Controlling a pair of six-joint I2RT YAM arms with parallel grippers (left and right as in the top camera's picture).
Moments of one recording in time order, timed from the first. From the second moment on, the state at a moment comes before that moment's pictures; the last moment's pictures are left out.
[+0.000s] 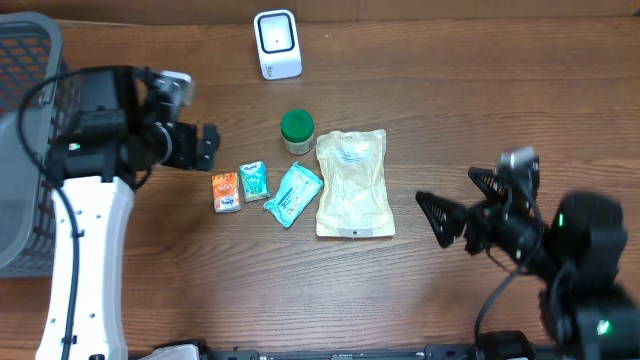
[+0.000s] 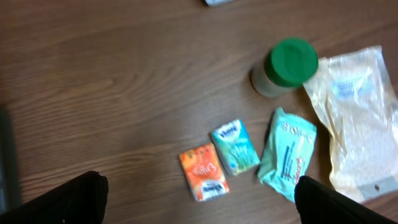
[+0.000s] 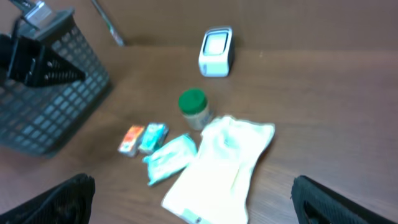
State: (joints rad) left arm 0.11 1.42 1.41 -0.97 0.25 0.22; right arm 0.07 0.77 0.99 -0.75 -0.54 0.08
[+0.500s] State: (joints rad) left arm 0.12 1.42 1.41 -0.98 0.26 0.22; right arm 0.09 1.29 1.40 -1.05 -0.65 0.05
